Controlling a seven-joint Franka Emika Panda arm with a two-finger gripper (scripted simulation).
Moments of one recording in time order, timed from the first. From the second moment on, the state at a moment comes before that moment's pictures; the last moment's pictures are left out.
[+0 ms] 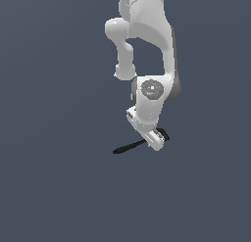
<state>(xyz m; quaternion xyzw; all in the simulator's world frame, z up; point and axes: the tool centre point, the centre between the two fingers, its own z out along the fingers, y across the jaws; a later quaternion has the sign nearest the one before) 0.008 0.080 0.082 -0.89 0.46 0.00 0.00</state>
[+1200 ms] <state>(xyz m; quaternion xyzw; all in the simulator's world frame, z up) 0.006 0.086 0.046 -0.85 0.53 0.00 0.00</state>
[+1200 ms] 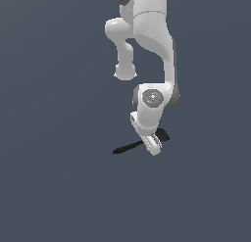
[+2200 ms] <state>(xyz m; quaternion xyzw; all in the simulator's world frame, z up) 0.006 0.085 0.017 -0.85 0.53 0.00 0.00</state>
